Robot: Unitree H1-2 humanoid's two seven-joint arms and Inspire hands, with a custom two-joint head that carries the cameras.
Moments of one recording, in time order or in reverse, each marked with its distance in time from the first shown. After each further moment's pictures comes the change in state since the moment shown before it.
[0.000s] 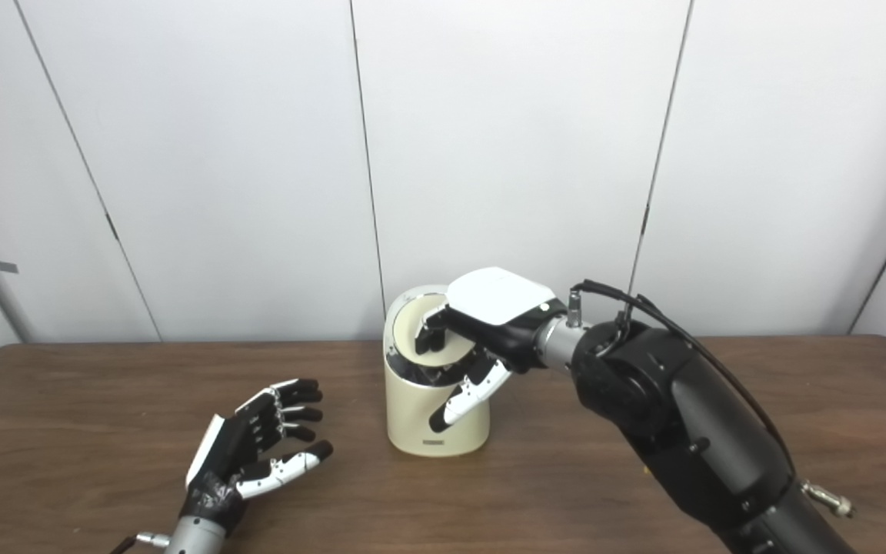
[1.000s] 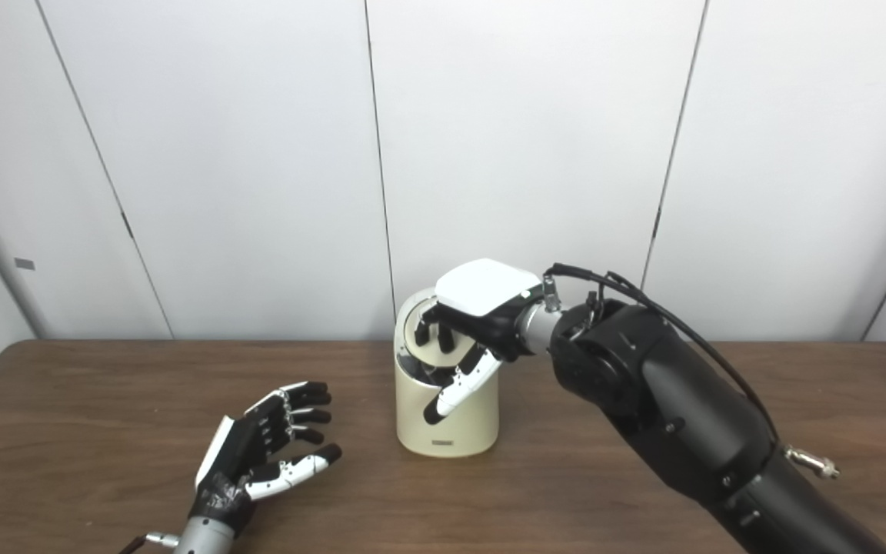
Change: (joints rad) left arm 0.002 -0.001 -0.002 0.000 0.004 0.008 0.005; right arm -0.082 -0.002 0.104 0.004 -0.068 0.085 0.090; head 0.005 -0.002
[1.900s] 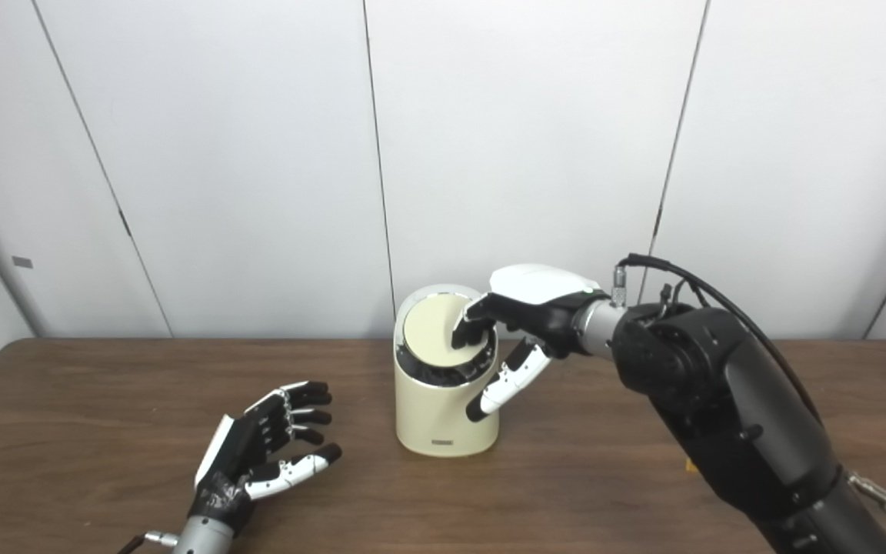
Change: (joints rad) left arm 0.002 0.004 -0.001 -0.011 -0.003 0.010 -0.005; right arm 0.082 -0.040 -0.182 -0.101 0.153 0.113 0.071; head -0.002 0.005
